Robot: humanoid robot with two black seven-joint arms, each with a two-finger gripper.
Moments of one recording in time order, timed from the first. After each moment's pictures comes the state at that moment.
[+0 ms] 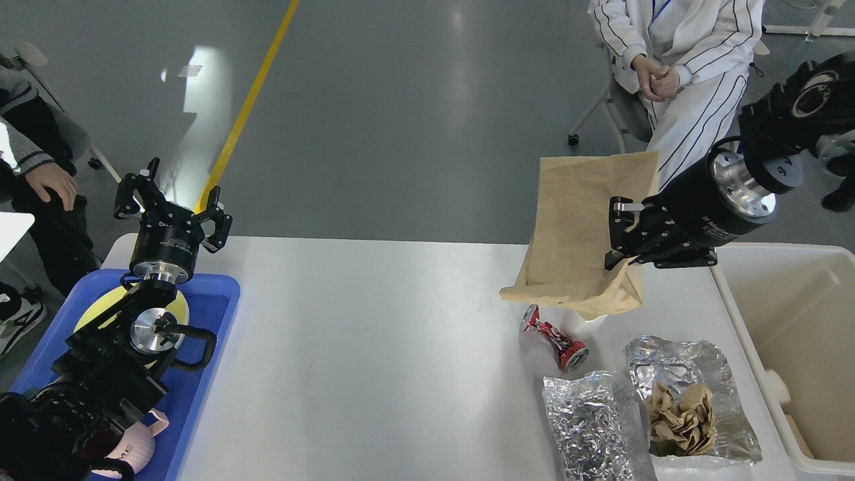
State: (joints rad) left arm -0.74 0.19 -0.78 -0.27 -0.12 -0.53 -0.56; right arm 2.20 -0.51 -1.22 1.50 0.08 0.61 -0.09
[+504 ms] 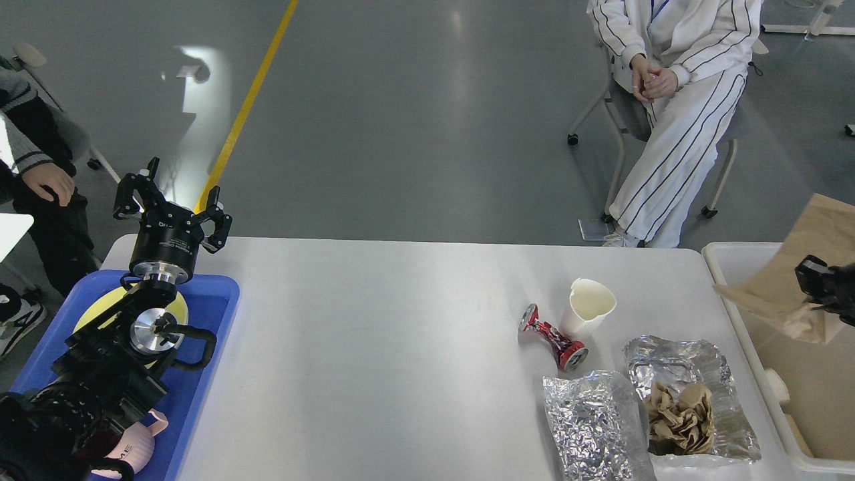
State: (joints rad) left arm -0.74 0.19 -0.78 -0.27 -0.12 -0.53 -0.56; right arm 1.51 -0.76 -1.22 1.05 0.09 0.08 -0.08
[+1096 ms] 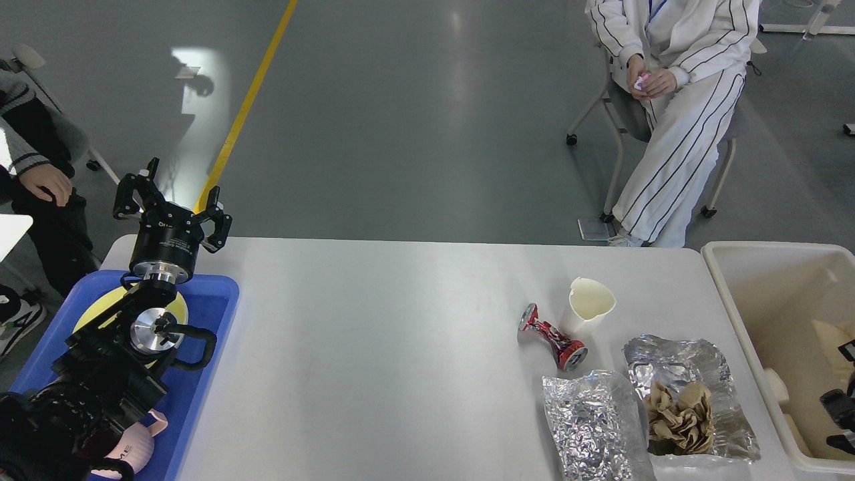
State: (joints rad) left arm -0.74 0.19 -0.78 -0.27 -0.12 -0.53 -0.56; right arm 0.56 -0.40 -0.64 0.03 0.10 -0.24 -0.07
